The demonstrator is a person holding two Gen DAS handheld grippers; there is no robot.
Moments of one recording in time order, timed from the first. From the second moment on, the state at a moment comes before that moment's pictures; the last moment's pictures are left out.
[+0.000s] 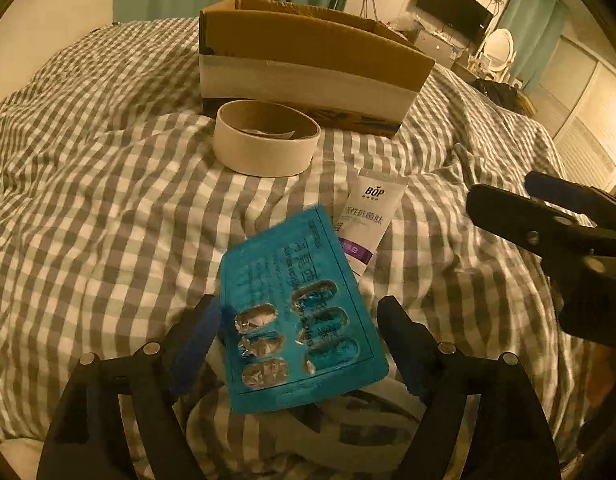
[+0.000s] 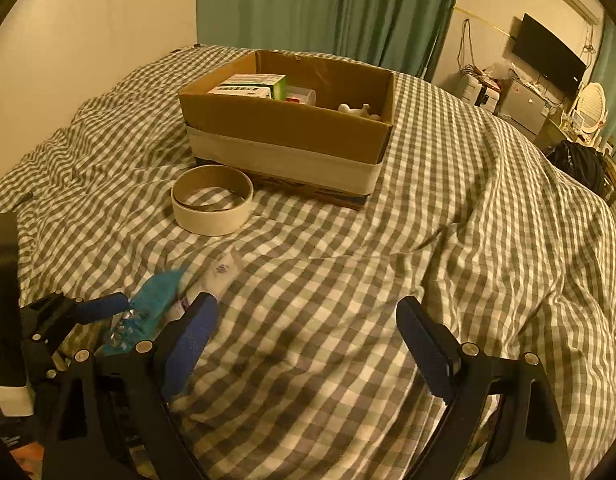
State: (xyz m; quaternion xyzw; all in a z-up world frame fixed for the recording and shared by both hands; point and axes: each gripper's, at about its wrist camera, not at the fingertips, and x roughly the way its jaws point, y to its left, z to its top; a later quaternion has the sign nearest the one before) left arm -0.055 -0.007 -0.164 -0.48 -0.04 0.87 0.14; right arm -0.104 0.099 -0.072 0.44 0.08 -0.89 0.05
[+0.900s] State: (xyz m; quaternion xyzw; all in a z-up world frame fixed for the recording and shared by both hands) left arm -0.055 -0.070 -0.155 -0.45 -0.07 0.88 0.12; right arm -0.134 0.042 -0.125 0.51 0.03 -0.85 0.11
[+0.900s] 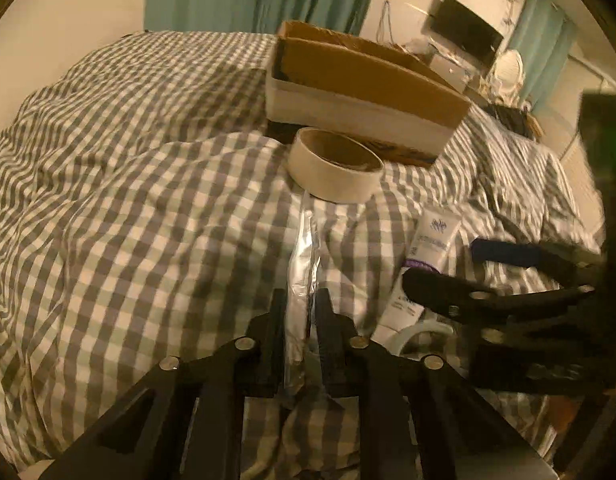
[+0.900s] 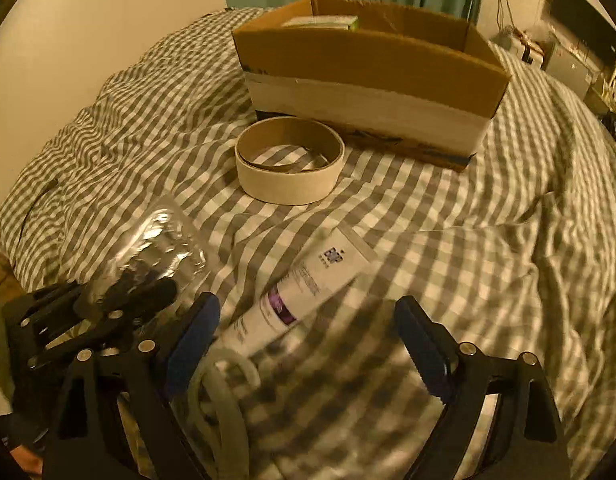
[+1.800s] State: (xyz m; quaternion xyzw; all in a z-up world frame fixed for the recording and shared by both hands) left arm -0.067 -0.062 -0.045 -0.35 -0.06 0.93 0.11; right arm -0.122 0.085 0.022 0.34 0.06 -0.93 0.13
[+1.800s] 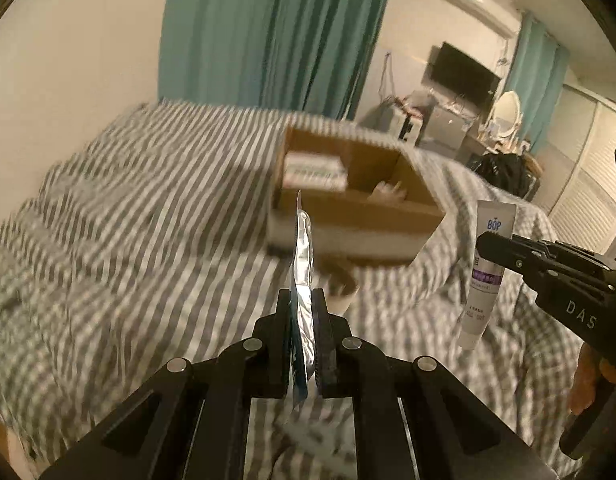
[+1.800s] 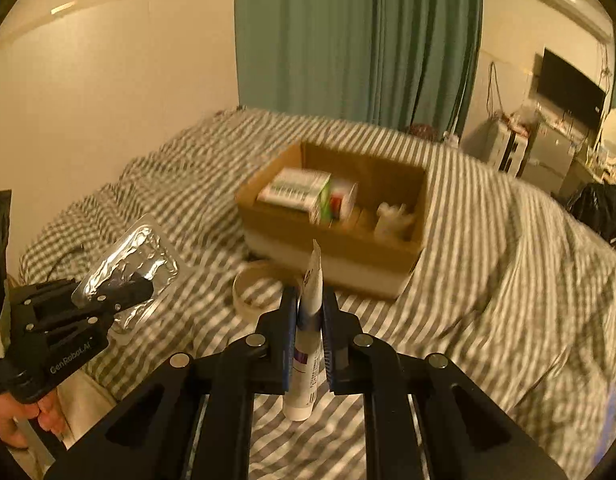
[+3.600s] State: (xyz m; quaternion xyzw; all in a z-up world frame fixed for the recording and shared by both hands) left arm -0.105 -0.038 0.041 -0.29 0.03 0.96 0.05; right arm -0.119 0.126 0.114 0.28 0.05 -0.96 0.08
